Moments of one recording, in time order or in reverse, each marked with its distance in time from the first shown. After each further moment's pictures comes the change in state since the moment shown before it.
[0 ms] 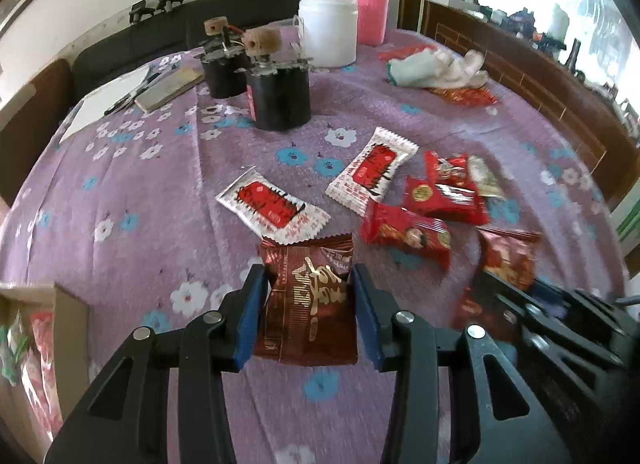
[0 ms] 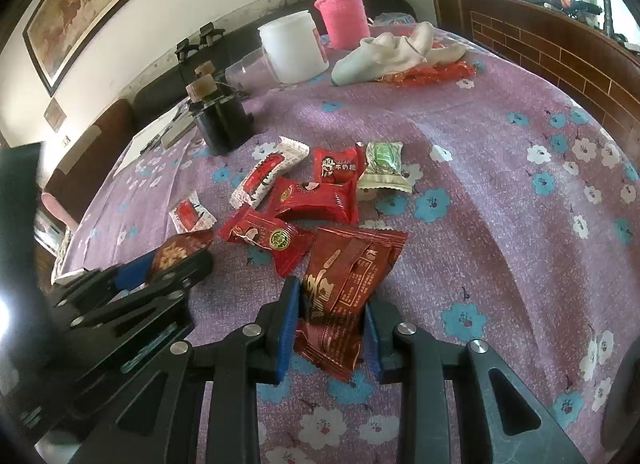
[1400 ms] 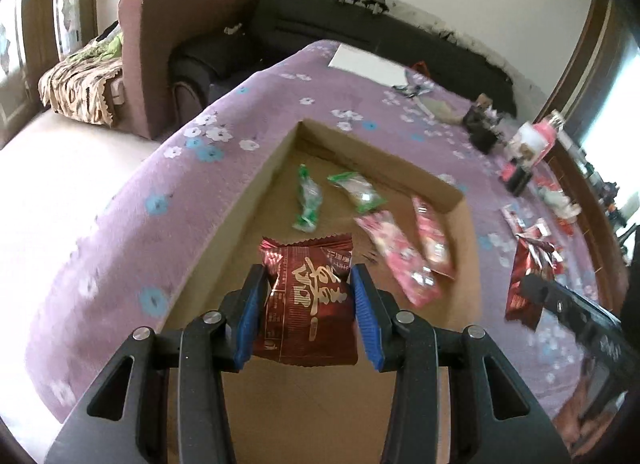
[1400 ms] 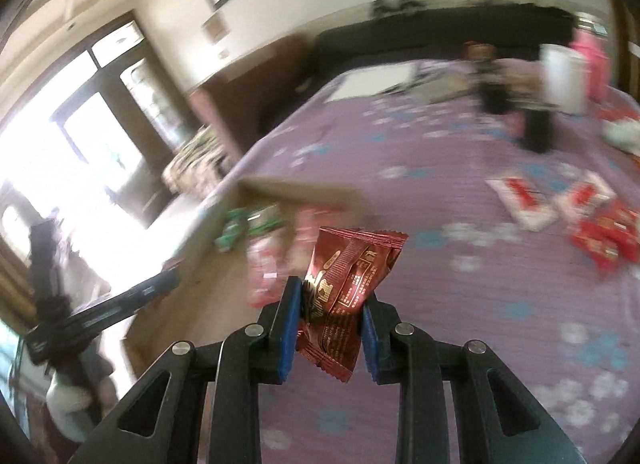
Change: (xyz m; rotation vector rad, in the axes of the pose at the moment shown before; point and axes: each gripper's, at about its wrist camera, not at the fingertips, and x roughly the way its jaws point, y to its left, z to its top) left arm -0.140 0.272 -0.152 -0.562 -0.058 0.161; right arm -0.044 0.216 -0.056 -0.428 0.117 0.465
